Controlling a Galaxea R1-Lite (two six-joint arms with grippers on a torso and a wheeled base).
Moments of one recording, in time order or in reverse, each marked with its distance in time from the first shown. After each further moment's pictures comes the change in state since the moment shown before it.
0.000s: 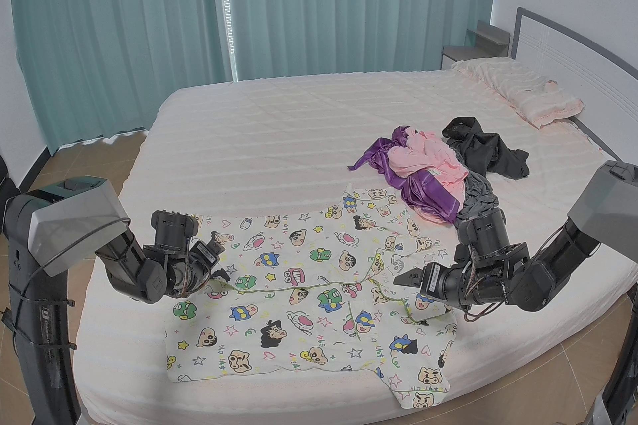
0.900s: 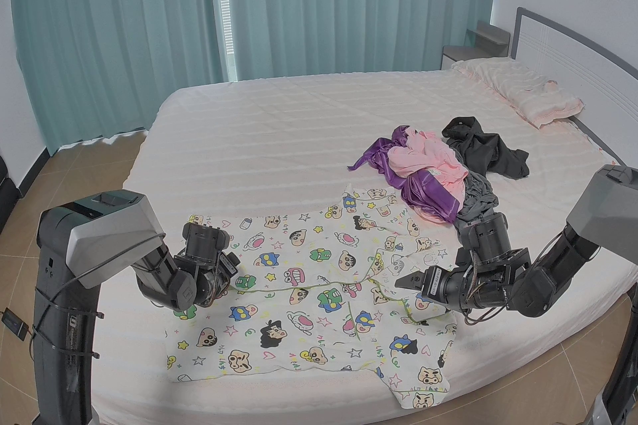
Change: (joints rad) left arm -0.060 0.133 -0.129 0.028 0.199 0.081; right arm -0.001 0.005 0.031 -0.044 0.000 0.005
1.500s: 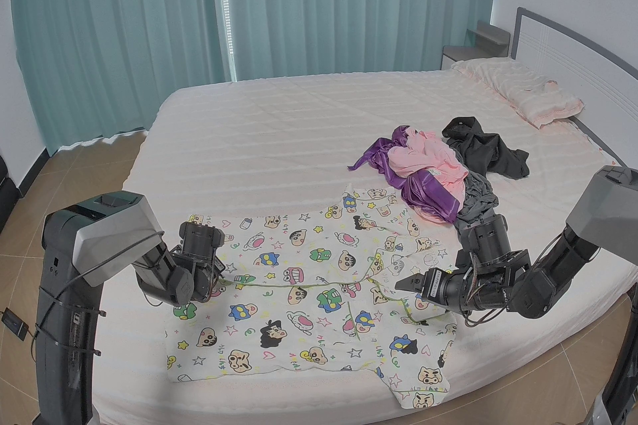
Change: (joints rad) left arm 0.039 0.031 -0.035 0.033 0.134 0.002; right arm 0.003 0.000 0.009 0.000 0.000 0.001
